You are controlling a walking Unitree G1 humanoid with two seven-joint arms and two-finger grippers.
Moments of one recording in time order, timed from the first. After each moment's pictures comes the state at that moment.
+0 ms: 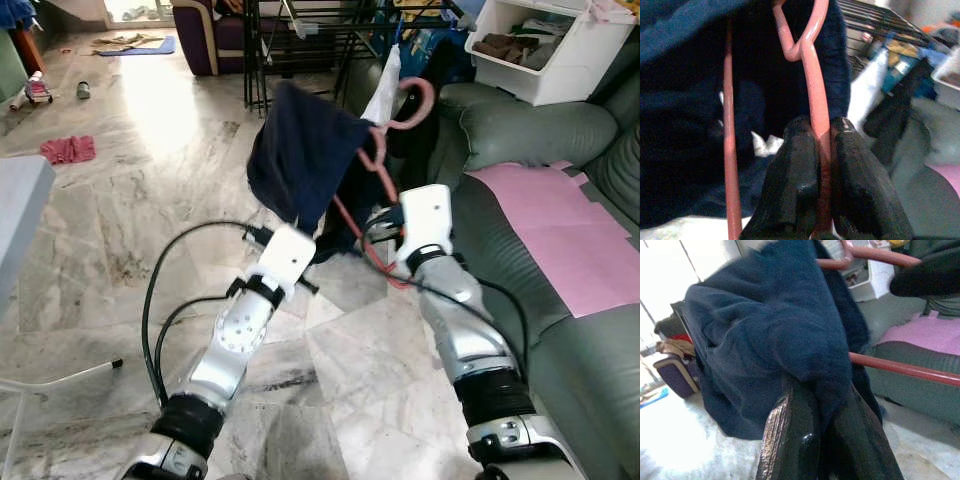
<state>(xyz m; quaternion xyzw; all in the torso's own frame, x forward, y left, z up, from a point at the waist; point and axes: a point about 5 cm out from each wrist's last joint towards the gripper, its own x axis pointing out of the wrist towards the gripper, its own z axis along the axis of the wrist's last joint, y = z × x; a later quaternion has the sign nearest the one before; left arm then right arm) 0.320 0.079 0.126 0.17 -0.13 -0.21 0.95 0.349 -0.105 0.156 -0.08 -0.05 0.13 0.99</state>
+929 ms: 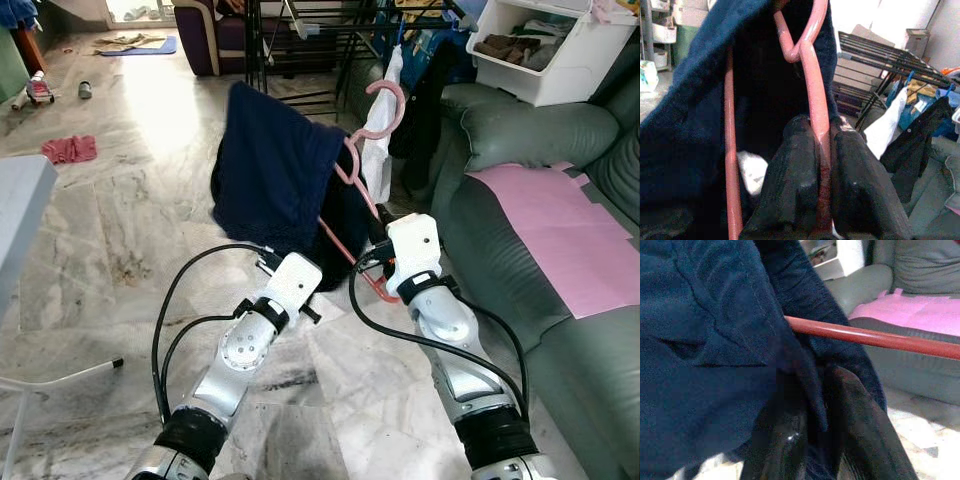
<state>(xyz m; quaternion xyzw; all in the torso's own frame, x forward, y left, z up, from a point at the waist) 0.309 0.074 0.098 0.17 -0.08 -0.27 0.94 0.321 -0.096 0.149 -0.09 -0.12 0.17 0.97</state>
